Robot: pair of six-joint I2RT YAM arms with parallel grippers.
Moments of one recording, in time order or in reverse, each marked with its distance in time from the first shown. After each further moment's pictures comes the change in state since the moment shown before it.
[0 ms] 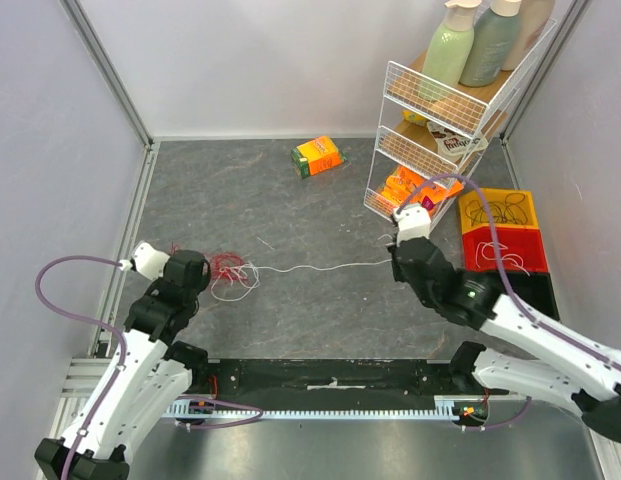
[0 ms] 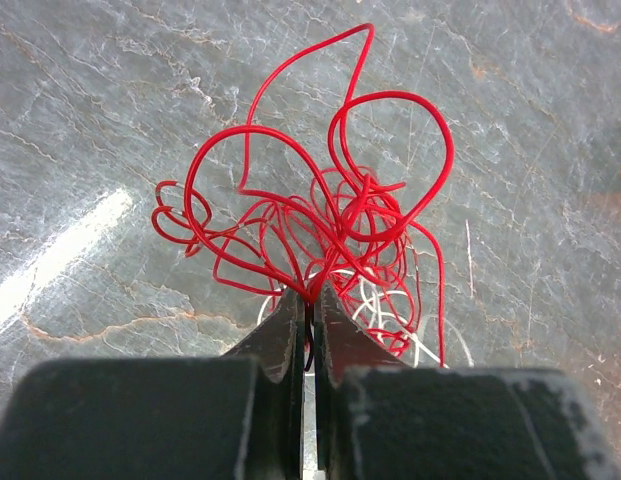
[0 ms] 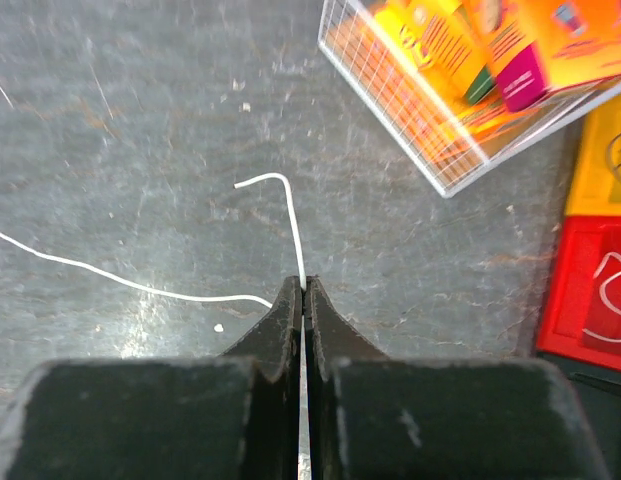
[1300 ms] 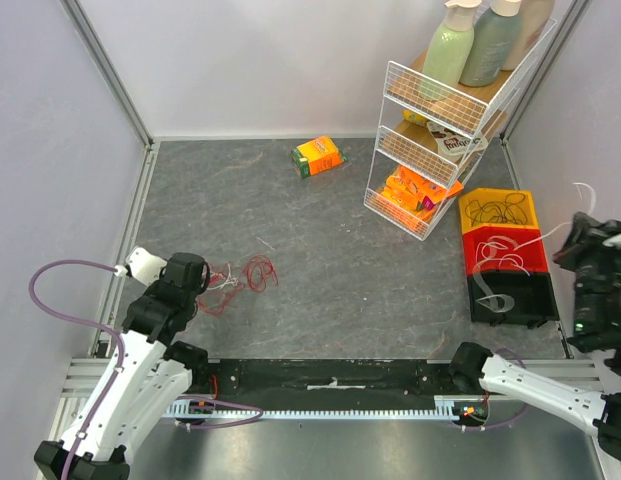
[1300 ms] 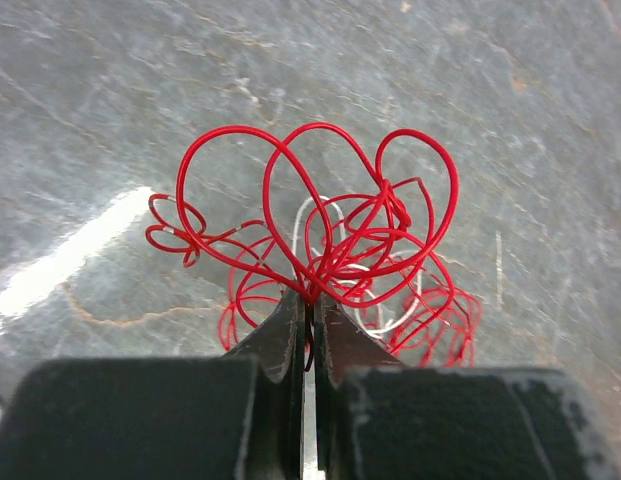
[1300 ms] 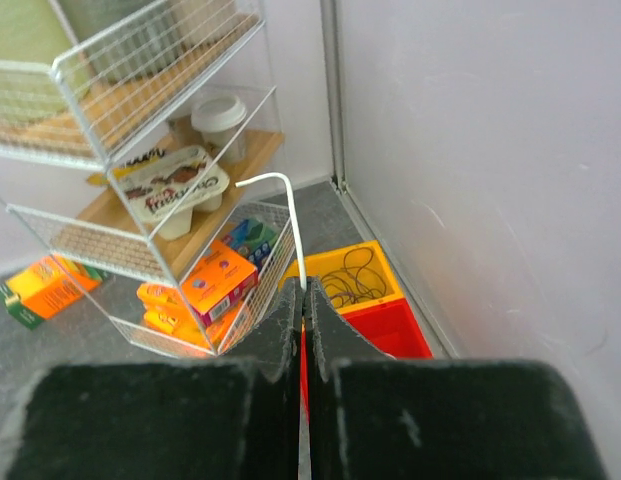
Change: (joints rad) left arm 0.002 -0.005 0.026 -0.126 -0.061 -0.050; right arm 0.068 -0.420 0.608 -0.185 0.696 -0.352
